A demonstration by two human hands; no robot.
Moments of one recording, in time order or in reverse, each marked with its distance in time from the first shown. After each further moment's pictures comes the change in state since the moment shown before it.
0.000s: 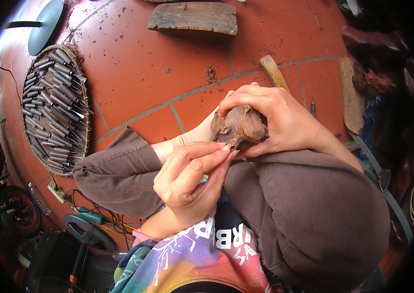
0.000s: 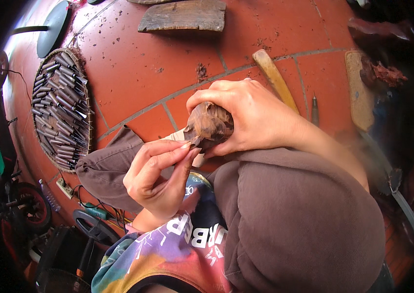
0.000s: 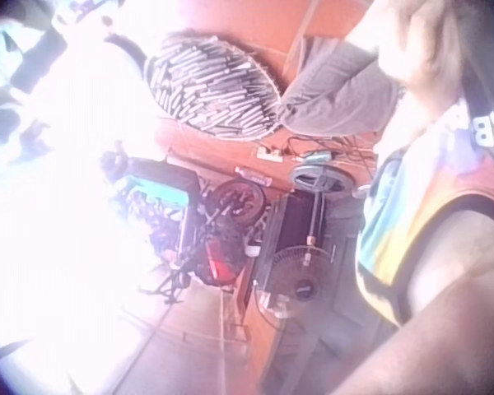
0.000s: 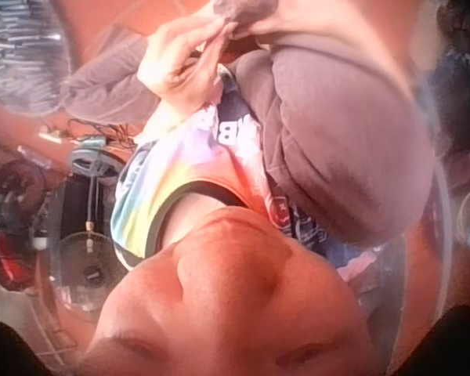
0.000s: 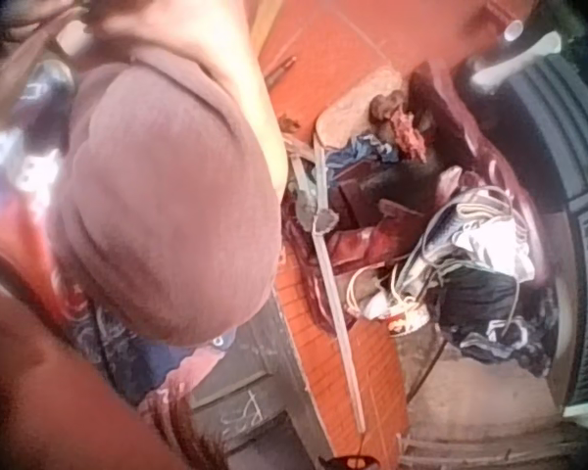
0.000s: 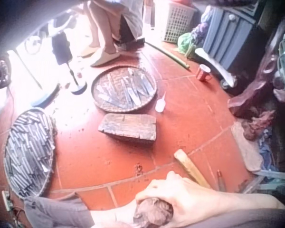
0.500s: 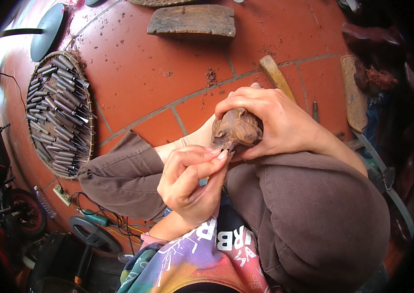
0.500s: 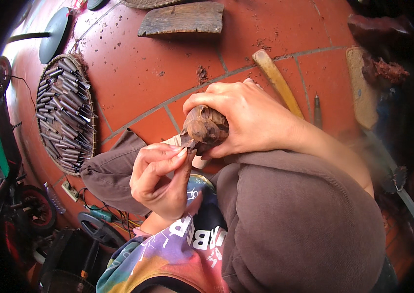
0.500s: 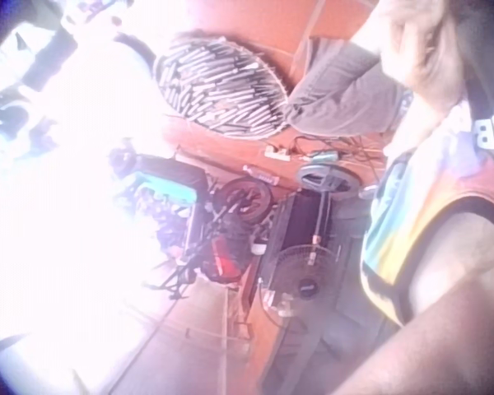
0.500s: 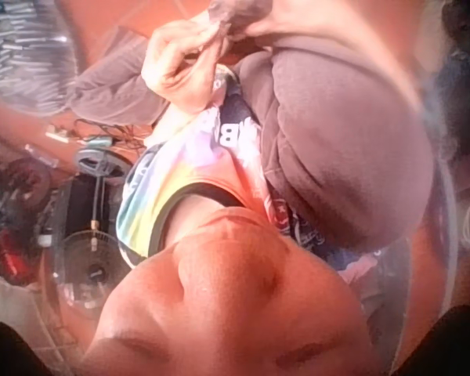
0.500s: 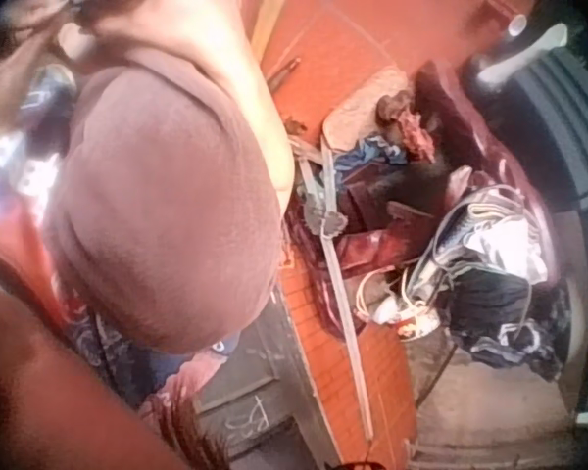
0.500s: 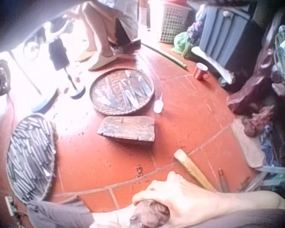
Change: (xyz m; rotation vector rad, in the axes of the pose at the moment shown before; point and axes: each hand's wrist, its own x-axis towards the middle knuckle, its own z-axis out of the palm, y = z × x) left_hand -0.011 -0.004 0.013 -0.073 0.160 -0.043; right_hand -0.003 -0.002 0.002 -0.034 -0.042 0.073
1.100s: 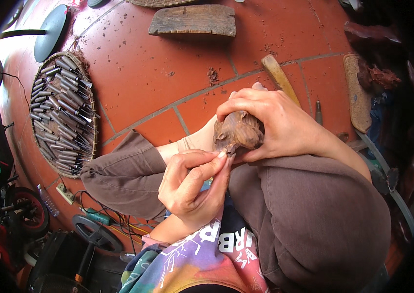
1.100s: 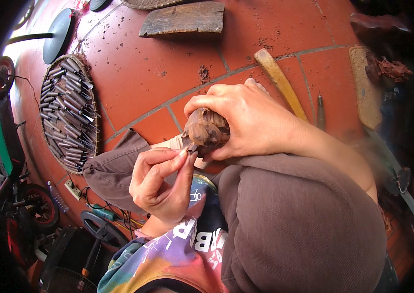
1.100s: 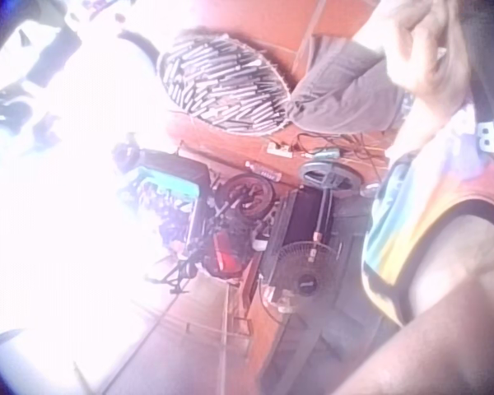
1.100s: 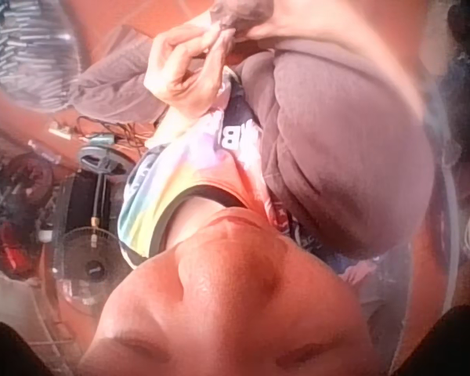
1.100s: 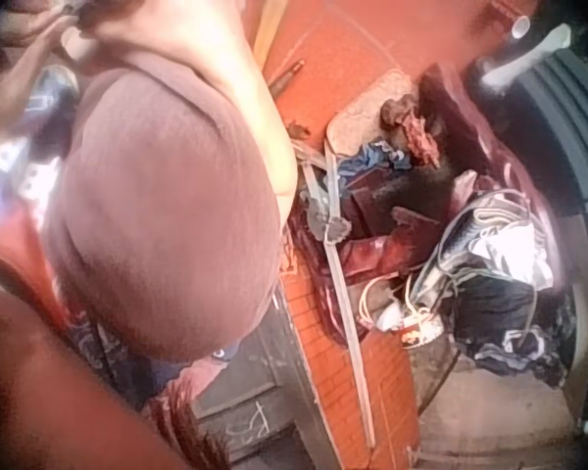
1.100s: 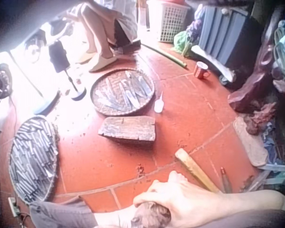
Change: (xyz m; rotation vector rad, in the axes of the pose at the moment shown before) left_hand 0.001 0.012 -0.003 0.138 -0.072 0.029; right_hand -0.005 -0.001 0.001 -0.031 -0.019 0.005
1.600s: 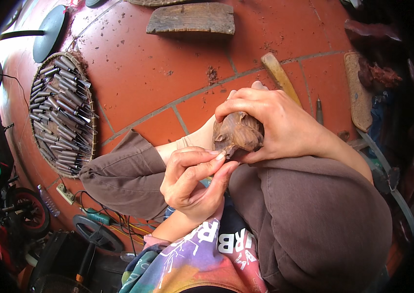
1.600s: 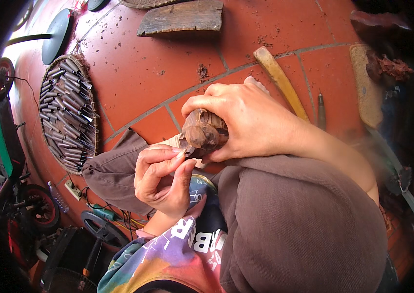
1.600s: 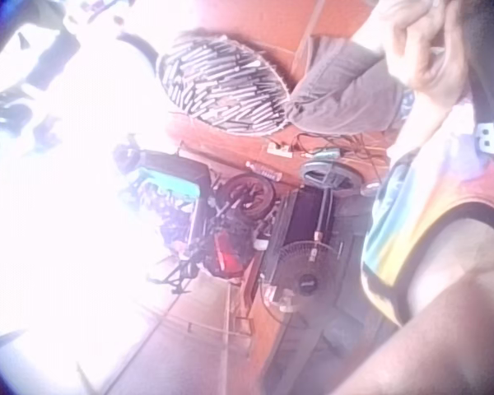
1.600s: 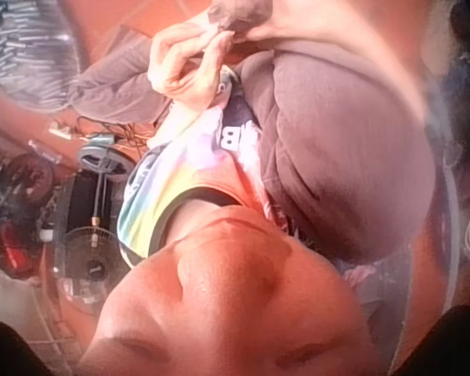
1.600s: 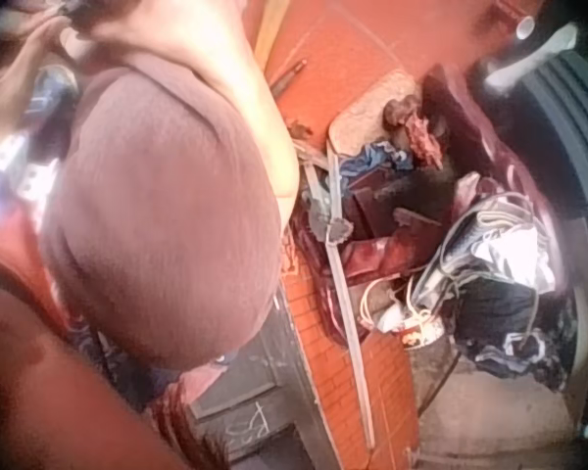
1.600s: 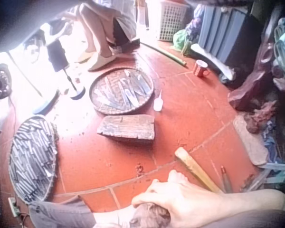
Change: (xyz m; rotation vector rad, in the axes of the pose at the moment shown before) left_hand -0.010 -0.014 0.012 -0.198 0.083 0.005; right_hand -0.001 0.001 0.001 -0.010 0.005 -0.004
